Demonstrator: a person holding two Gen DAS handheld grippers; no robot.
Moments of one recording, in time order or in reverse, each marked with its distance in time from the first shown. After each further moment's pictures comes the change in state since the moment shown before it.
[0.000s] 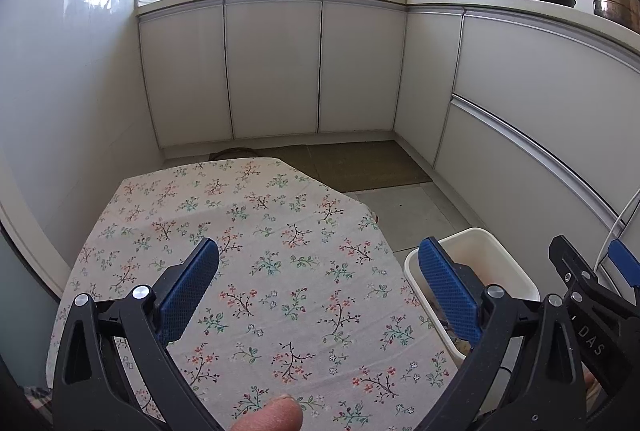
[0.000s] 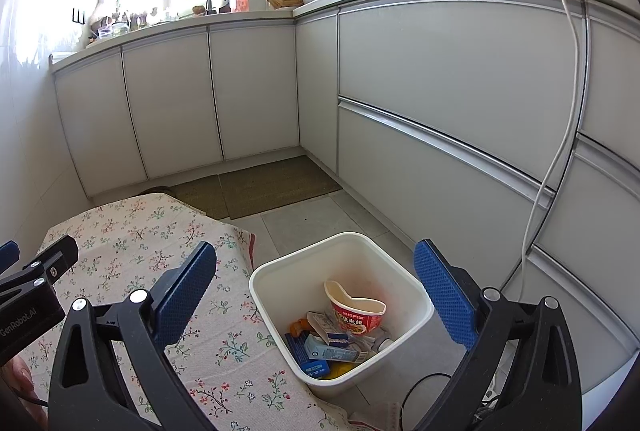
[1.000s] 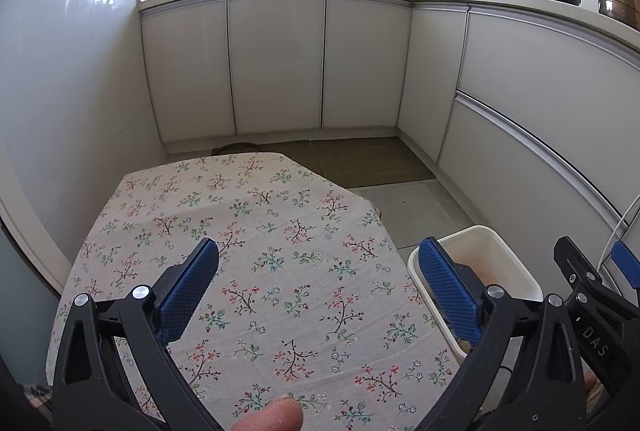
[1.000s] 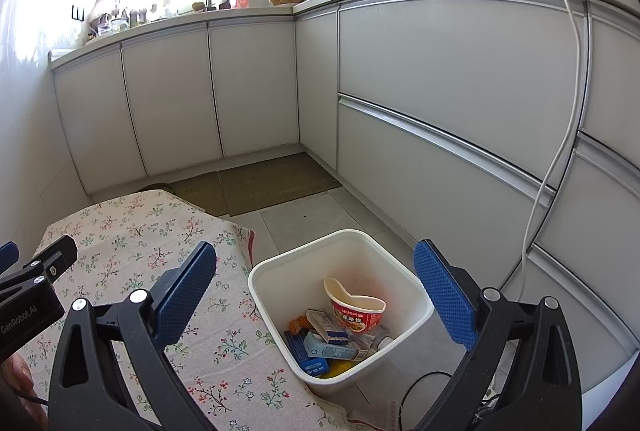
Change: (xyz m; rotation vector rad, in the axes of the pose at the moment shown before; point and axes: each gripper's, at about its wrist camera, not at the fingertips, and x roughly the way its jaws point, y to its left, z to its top) left arm 0.006 0.003 -0.005 -0.004 0.015 0.009; right arm 0.004 -0.002 -0.002 -0.003 0.008 0.001
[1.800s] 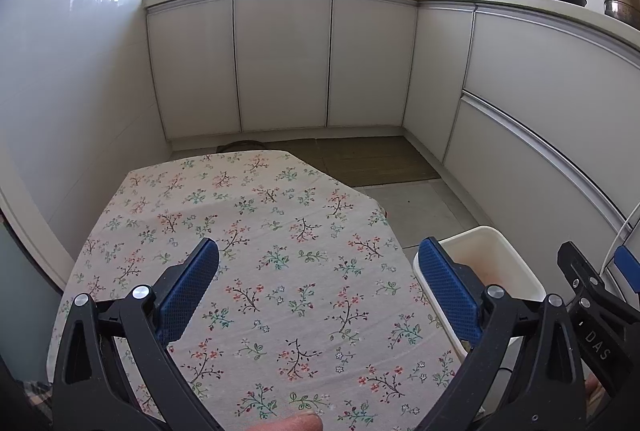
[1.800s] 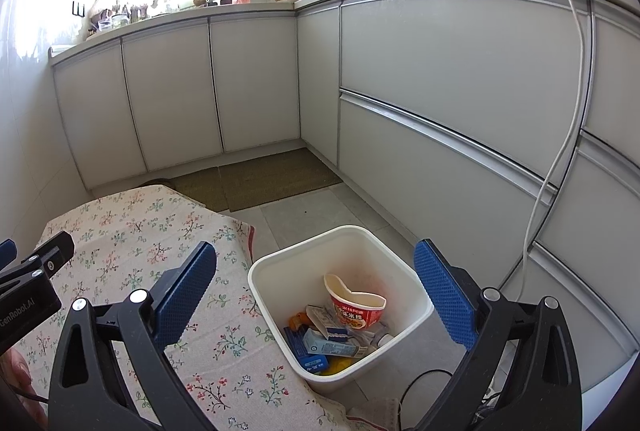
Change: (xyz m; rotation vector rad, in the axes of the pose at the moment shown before) left arm 0.001 0.002 0.000 -0.011 0.010 0.019; right arm 0.005 -0.004 -0.003 -0.009 0.017 0.007
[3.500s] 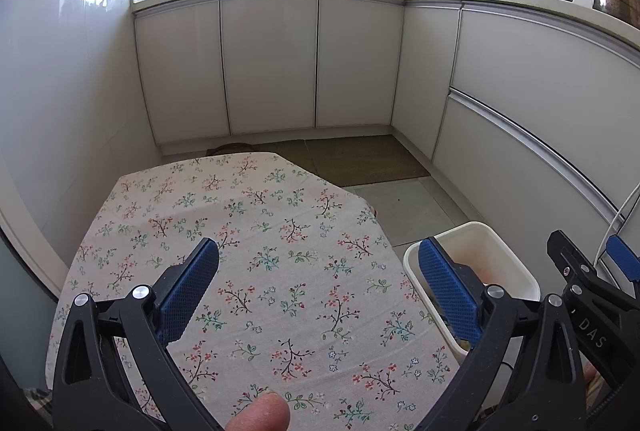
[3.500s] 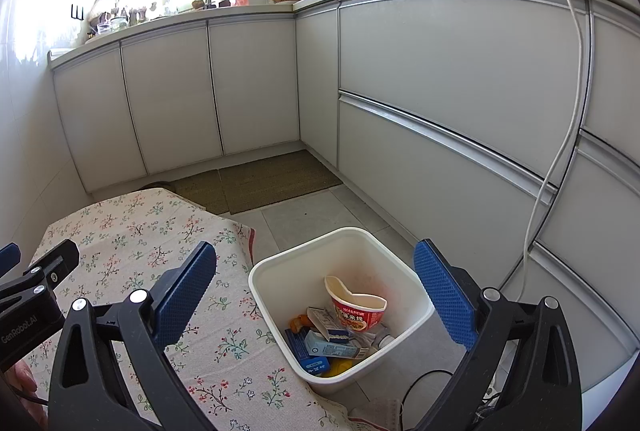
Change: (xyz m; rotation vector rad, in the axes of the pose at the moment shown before) left arm -0.001 -0.003 0.001 0.028 -0.006 -0.038; right arm 0.000 0.000 0.008 0.005 -0.002 0.003
